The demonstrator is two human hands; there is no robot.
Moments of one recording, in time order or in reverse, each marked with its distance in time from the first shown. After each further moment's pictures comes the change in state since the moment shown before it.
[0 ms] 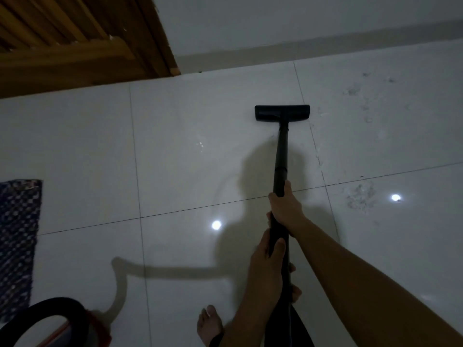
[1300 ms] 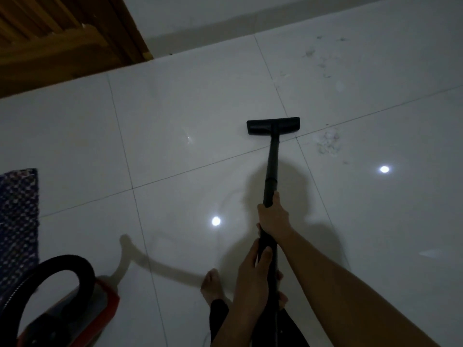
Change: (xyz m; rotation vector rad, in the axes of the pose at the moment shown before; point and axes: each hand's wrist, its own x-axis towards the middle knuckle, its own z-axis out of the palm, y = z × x) left_hand -0.161 -0.150 0.021 0.284 0.021 -0.086; right_hand -0.145 0.188 -0.004 0.062 0.041 0.019
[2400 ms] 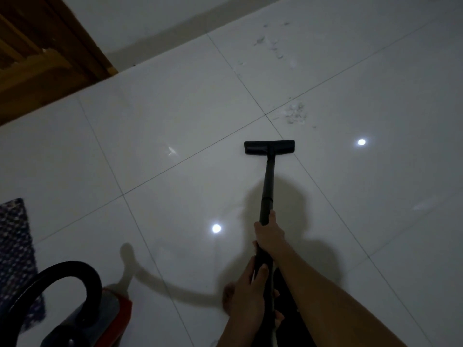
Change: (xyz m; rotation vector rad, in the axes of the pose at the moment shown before) left_hand -0.065 -0.140 -0.022 0.159 -0.094 -0.023; right_hand -0.103 0.124 0.034 0.197 0.075 0.153
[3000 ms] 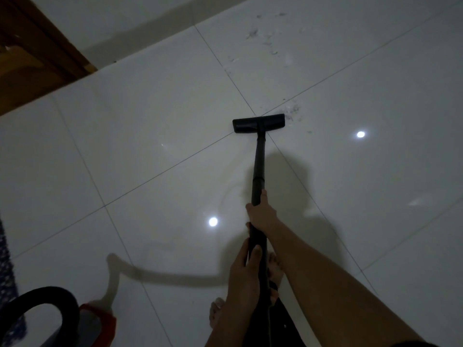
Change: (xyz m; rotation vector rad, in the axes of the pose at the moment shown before) left_hand 0.065 0.096 0.042 -0.158 -0.057 0.083; right_hand 0.093 -0.081 -0.046 -0.052 -0.068 -0.015
